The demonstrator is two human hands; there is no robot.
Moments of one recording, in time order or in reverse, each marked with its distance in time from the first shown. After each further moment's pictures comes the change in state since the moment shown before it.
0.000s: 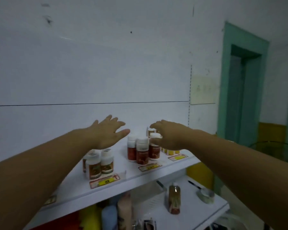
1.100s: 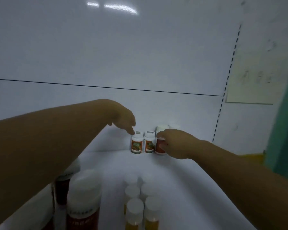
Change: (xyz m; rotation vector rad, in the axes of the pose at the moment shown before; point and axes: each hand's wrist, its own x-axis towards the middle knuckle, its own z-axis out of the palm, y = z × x) left_hand 0.396 0.075 0.073 0.127 -0.418 -0.235; right_hand 0.266 0.285 0.129 0.019 -0.164 -0.159
